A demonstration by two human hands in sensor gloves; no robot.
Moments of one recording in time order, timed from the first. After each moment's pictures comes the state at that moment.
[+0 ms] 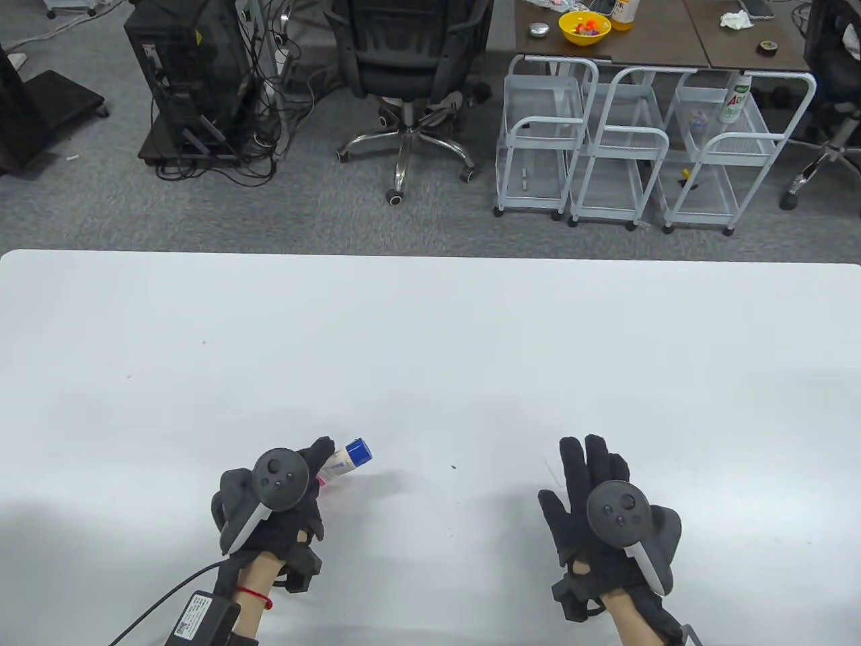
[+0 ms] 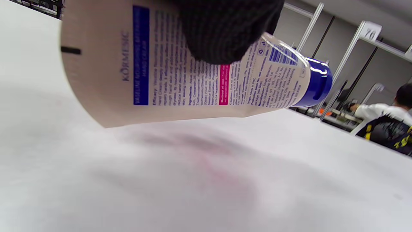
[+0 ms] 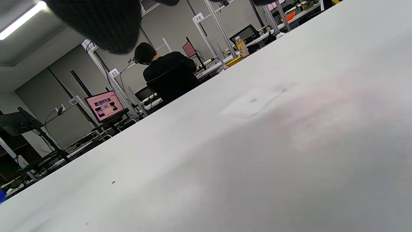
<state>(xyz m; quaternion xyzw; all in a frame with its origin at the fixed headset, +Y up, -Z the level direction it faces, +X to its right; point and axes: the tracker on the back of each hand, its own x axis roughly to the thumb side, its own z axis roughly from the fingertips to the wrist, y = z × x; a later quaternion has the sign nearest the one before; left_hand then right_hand) -0.229 -0.742 -0.285 -0.04 0.01 0.16 0.99 0.195 -0.740 -0.243 -0.06 -0.02 0.96 0.29</state>
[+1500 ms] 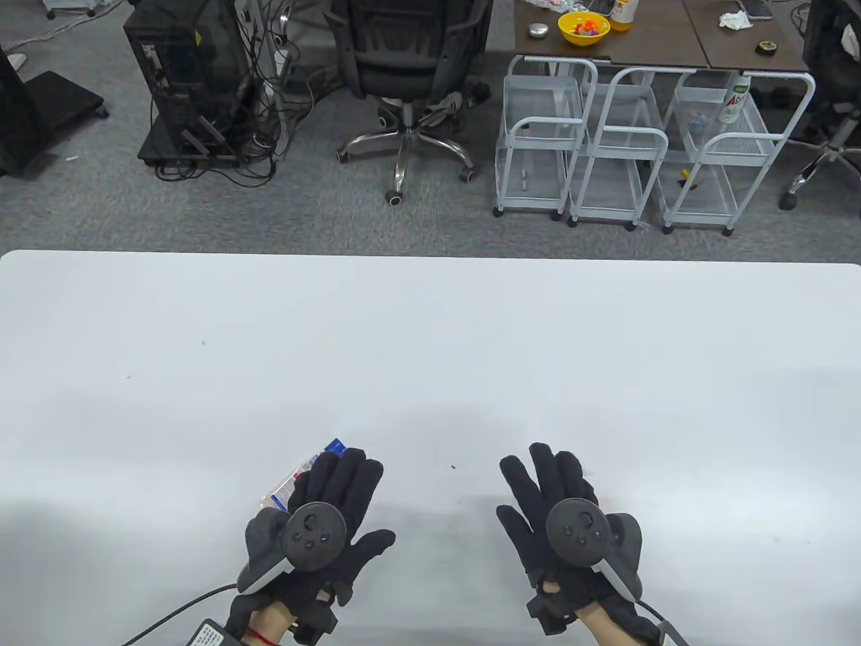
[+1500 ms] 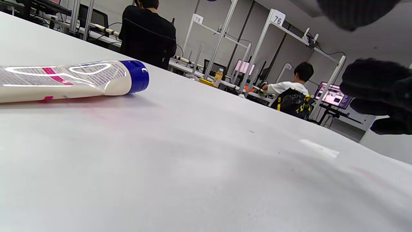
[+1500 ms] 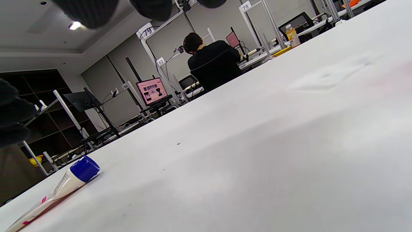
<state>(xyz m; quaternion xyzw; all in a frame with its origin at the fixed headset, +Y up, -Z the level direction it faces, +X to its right) -0.177 -0.729 -0.230 -0.05 -0.17 0.17 0.97 0.152 -0.740 -0.232 0.06 -0.03 0.96 0.27</state>
